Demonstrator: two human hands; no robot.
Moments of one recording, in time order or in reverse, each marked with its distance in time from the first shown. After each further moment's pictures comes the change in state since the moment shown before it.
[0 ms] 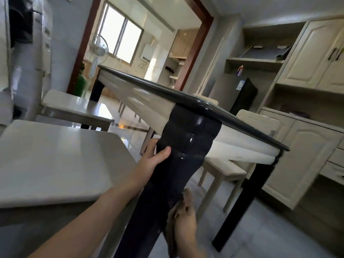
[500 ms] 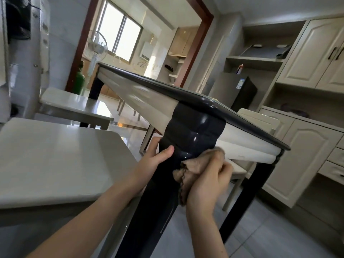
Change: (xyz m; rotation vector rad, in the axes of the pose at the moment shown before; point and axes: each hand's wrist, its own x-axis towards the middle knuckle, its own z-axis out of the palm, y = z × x) left_hand -0.003 0.007 0.000 -0.021 -0.031 -0.002; right_hand -0.011 -0.100 0.018 0.392 0.365 -0.510
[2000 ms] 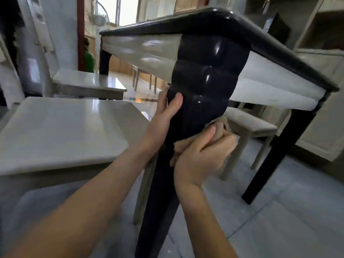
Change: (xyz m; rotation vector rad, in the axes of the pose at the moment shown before) left_hand 0.008 -0.030 0.002 0.006 0.047 0.073; right_hand -0.045 0.073 -0.005 -0.256 0.179 -0.429
